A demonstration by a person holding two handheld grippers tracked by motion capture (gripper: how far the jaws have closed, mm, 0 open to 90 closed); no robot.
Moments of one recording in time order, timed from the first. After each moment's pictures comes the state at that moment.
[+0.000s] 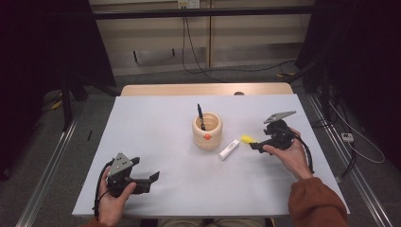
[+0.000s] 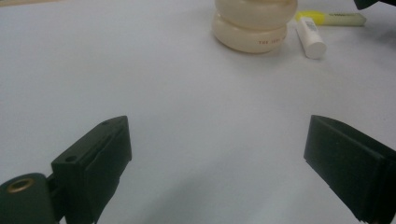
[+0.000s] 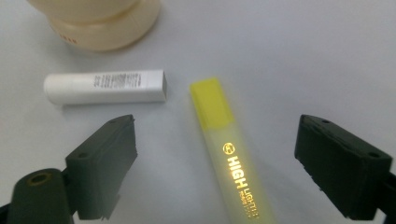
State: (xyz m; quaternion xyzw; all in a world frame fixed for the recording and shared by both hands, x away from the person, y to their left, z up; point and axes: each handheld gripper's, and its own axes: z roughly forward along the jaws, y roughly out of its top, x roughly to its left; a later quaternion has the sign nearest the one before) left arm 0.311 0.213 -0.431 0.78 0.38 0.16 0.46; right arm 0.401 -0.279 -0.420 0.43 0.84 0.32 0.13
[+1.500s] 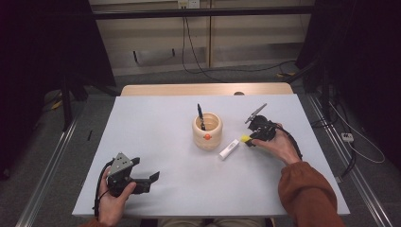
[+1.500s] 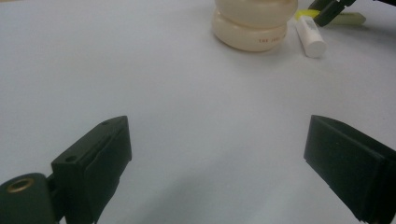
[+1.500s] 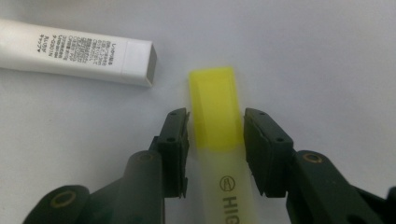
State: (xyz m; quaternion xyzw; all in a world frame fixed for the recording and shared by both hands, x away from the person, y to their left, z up) left arm 0.312 0.213 -0.432 0.79 0.38 0.16 0.46; right arm 0.447 -0.246 -0.435 0.36 0.91 0.18 0.08
